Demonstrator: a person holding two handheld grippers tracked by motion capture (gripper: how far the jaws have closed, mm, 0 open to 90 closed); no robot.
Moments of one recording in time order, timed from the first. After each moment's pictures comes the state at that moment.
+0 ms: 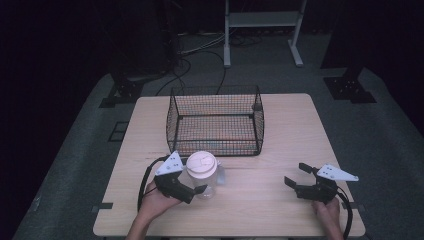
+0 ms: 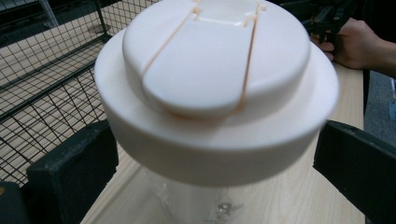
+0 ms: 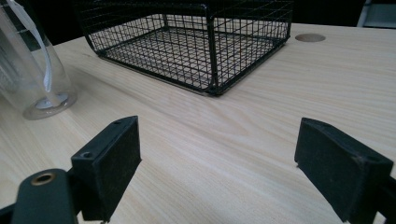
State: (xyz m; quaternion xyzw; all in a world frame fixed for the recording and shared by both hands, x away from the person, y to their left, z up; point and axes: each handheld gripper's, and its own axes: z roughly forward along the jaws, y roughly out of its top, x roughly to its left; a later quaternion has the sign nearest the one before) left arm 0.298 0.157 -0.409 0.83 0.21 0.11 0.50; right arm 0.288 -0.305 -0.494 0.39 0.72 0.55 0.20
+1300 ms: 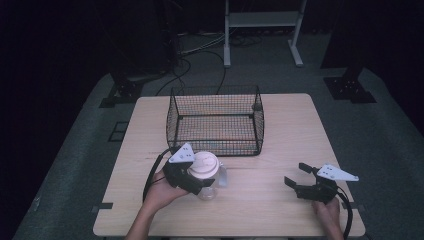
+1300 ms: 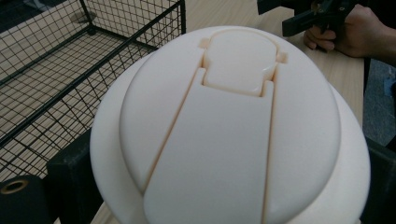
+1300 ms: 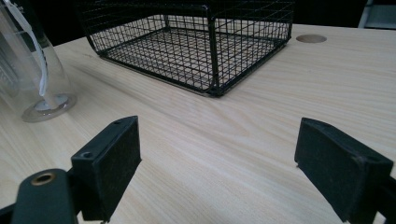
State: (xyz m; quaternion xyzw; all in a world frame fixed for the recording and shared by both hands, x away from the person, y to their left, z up) left arm 0.315 0.131 -0.385 0.87 0.19 0.10 0.45; right arm 0.288 -0.306 -0.494 0.38 0.72 0.55 0.20
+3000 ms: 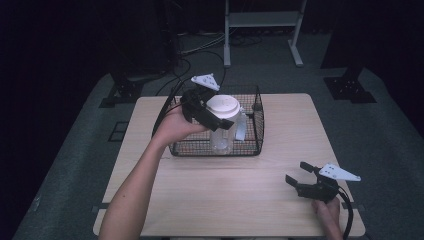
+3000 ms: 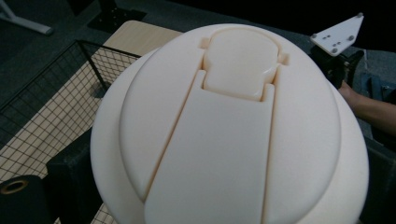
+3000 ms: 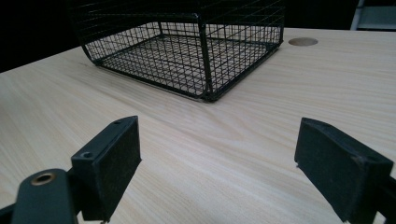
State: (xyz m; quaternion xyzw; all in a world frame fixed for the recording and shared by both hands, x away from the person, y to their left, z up) left arm 0.415 0.074 -0.241 0.89 0.16 0.07 0.42; right arm 0.289 -0.309 -0.494 0.39 0.70 0.56 0.20
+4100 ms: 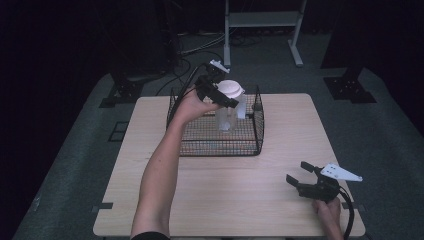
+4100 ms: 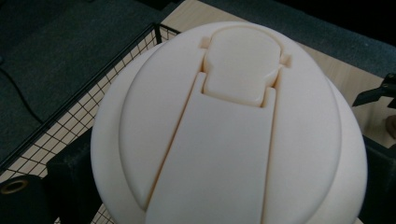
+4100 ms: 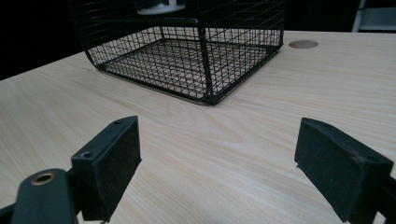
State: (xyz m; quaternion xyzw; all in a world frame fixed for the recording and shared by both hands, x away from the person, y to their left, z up) left arm 0.505 0.046 -0.280 0.89 0.24 0.09 0.37; right arm 0.289 -0.311 -0.493 0.40 0.70 0.56 0.19
